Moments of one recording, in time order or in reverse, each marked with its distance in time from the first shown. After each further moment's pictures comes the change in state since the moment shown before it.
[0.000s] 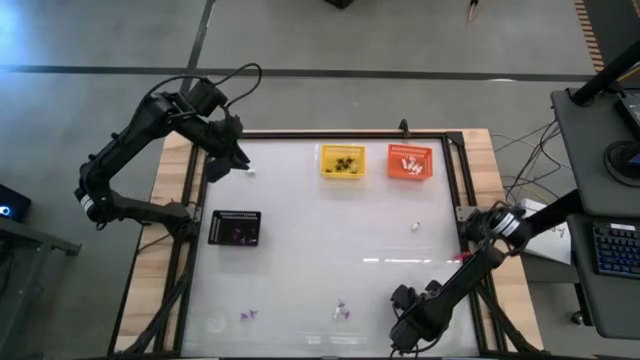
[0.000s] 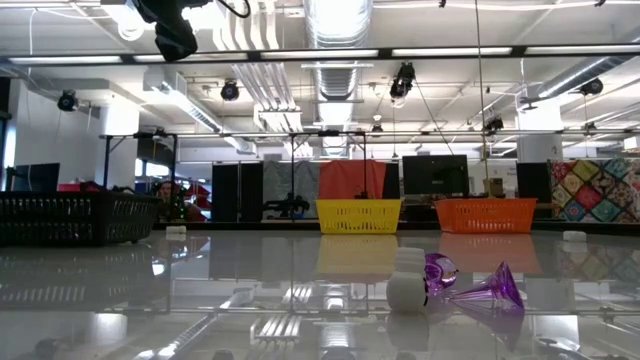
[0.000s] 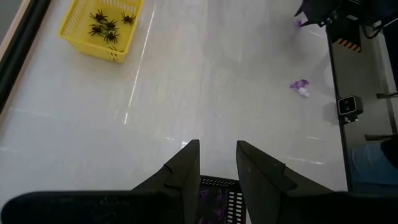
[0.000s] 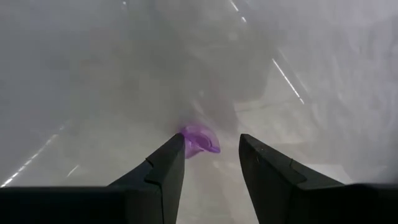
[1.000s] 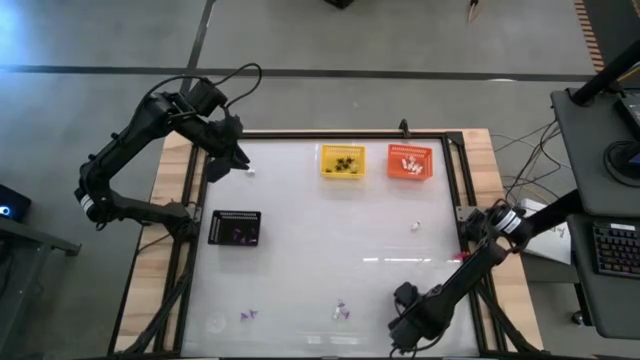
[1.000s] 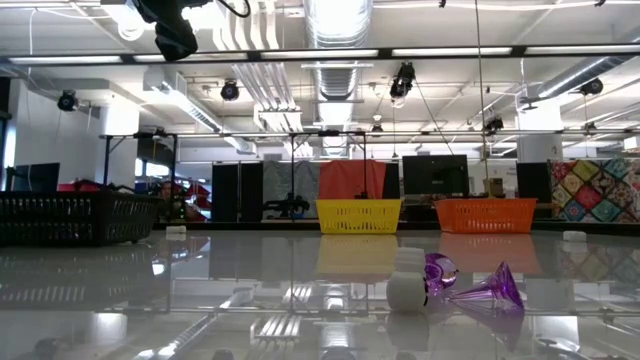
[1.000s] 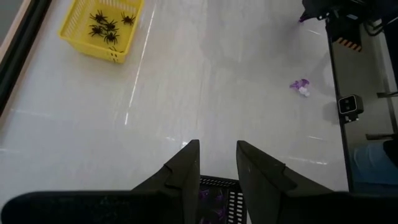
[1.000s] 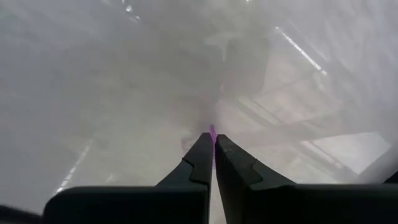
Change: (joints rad) left arm 0.000 0.000 0.000 0.000 -0.001 0.005; right arm -0.008 -0.023 -0.003 0.018 -0.025 0.190
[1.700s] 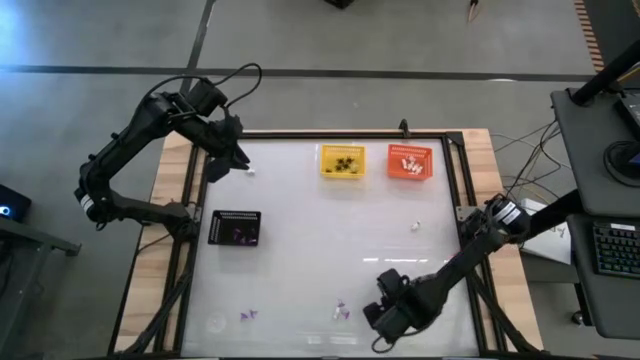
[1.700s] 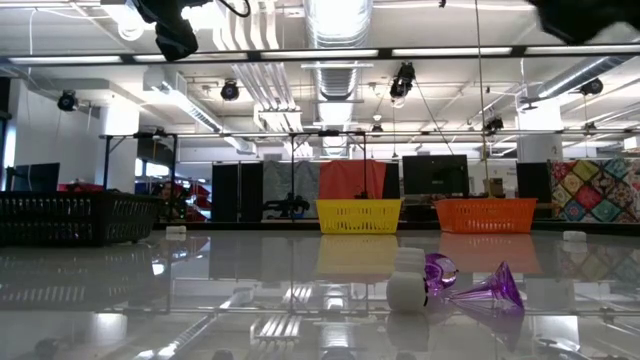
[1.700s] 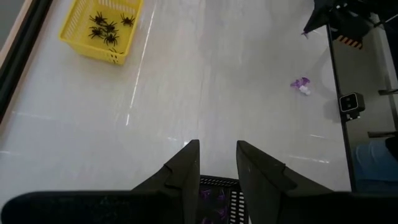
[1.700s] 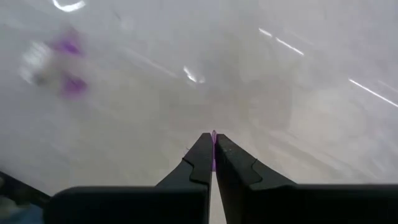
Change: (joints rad) left arm 0.000 -0.001 0.000 -0.001 0.000 0.015; right arm -0.101 -0.046 0.107 0.017 0.303 0.049
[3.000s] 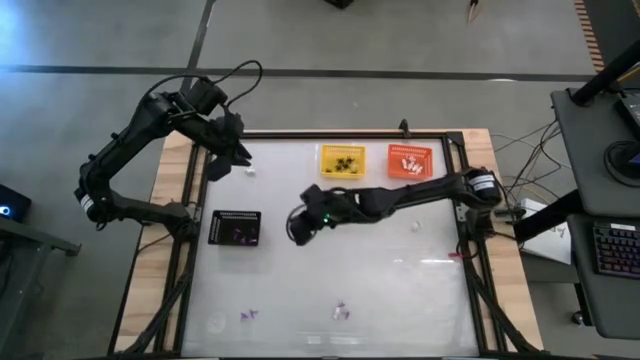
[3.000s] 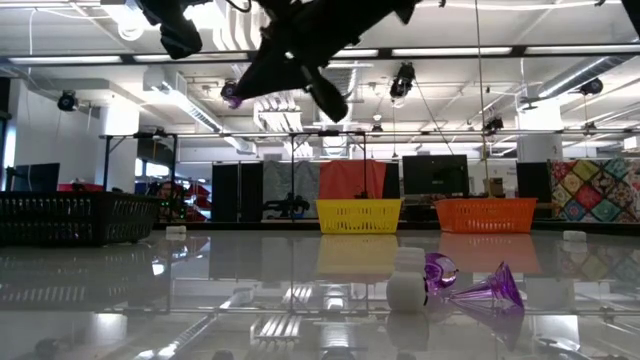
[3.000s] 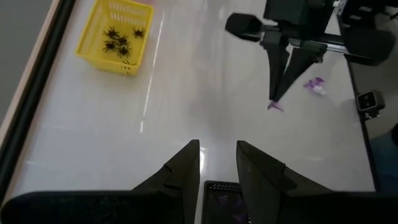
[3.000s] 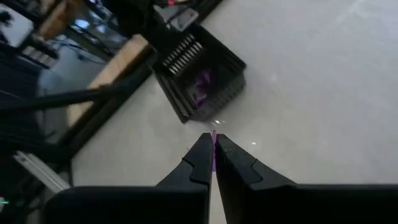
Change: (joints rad) left arm 0.000 0.000 0.000 0.043 -0.030 0.040; right arm -0.651 0.036 0.095 0.822 -0.008 -1.018
